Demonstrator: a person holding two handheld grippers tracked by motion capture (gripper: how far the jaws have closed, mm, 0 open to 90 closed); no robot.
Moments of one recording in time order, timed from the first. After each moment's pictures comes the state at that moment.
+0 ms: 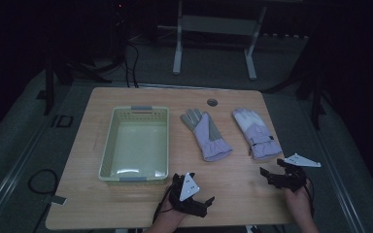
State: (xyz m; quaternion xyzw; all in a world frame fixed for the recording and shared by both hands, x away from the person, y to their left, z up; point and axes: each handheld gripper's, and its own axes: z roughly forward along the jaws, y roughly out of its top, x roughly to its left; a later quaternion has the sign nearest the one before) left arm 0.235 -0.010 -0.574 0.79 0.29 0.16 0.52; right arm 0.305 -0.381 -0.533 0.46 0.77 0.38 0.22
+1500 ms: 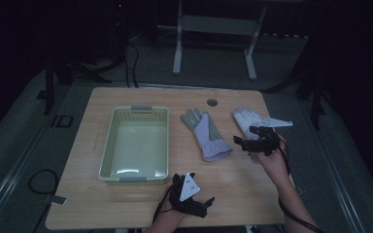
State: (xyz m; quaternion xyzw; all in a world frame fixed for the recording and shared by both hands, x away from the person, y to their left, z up) left arm 0.235 -0.011 -0.574 0.79 0.28 0.16 0.52; right arm 0.383 -0.286 -0.466 0.40 0.79 0.42 0.19
